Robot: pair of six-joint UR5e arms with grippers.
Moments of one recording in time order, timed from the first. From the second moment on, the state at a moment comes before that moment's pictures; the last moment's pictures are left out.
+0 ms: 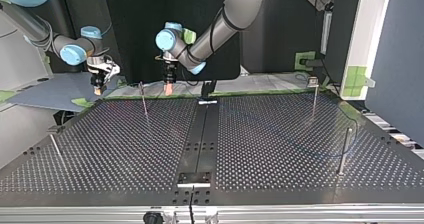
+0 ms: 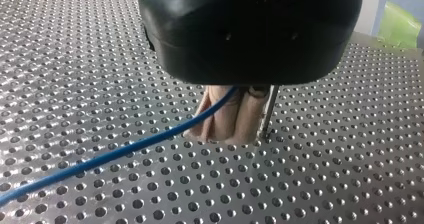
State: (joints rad) left arm -0.81 -2.84 -0.96 -2.47 -2.16 -2.02; right arm 1.59 -0.66 1.55 -0.63 1.42 1.62
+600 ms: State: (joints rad) left arm -0.81 -2.85 -0.94 -2.47 -2.15 -2.02; right arm 1.59 -0.62 1.49 -0.60 1.43 1.62
